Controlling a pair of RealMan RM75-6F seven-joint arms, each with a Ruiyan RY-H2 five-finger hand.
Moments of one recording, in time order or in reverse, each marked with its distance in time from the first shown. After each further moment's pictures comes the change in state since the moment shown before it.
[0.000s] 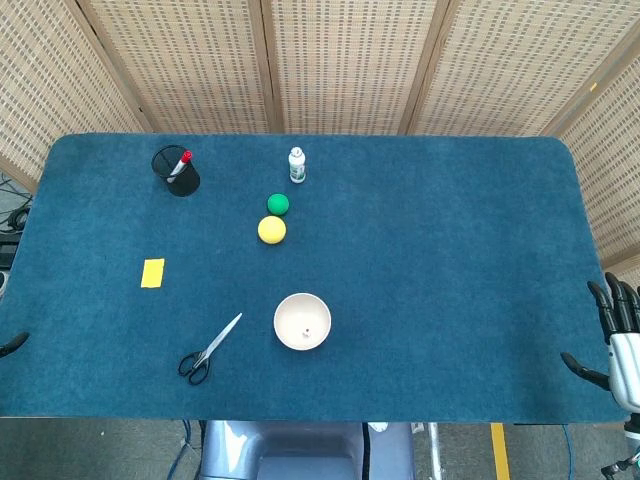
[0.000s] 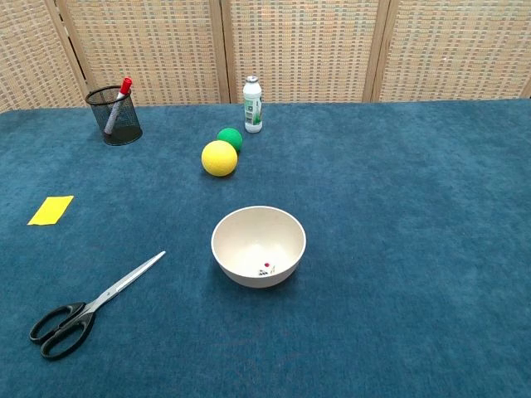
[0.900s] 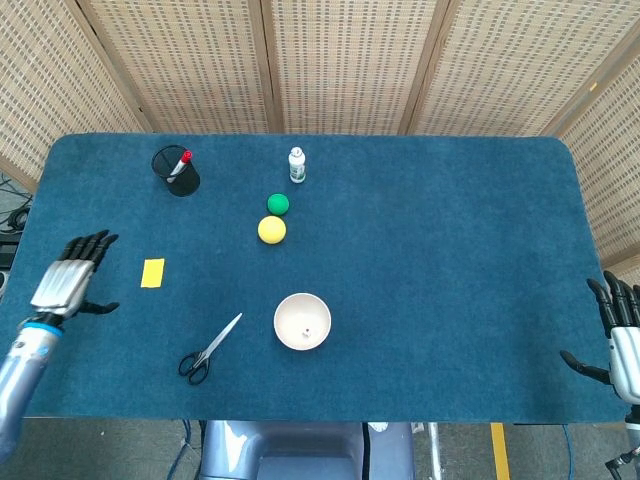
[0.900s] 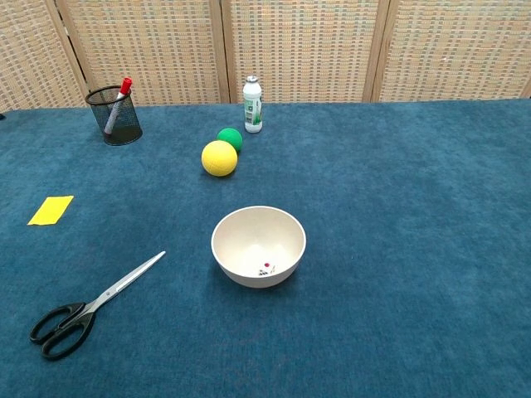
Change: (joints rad) left arm -0.345 -0.268 -0.082 0.170 -0.238 -0.556 0.126; right arm 0.025 0.008 0.004 0.023 0.048 -0.079 0.092
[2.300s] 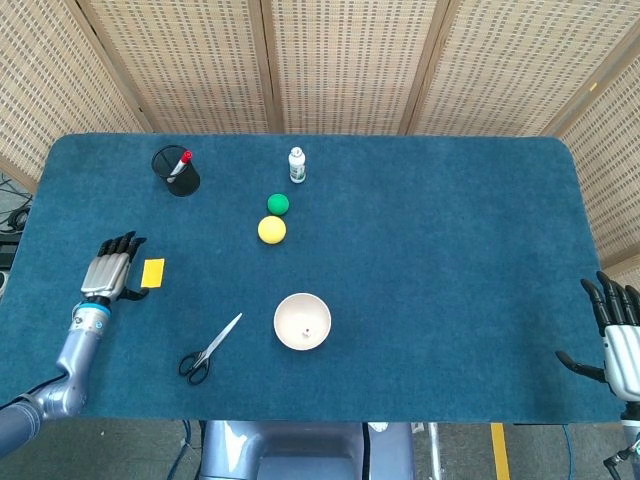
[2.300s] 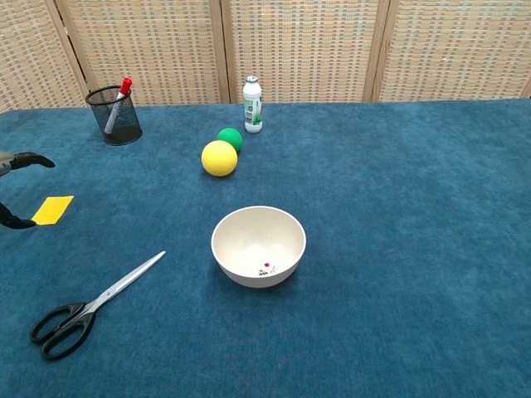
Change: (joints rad) left arm -0.126 -0.336 -0.032 0.389 -0.208 -0.146 0.062; right arm 0.016 -0.008 -0.008 0.017 0.010 -0.031 0.022
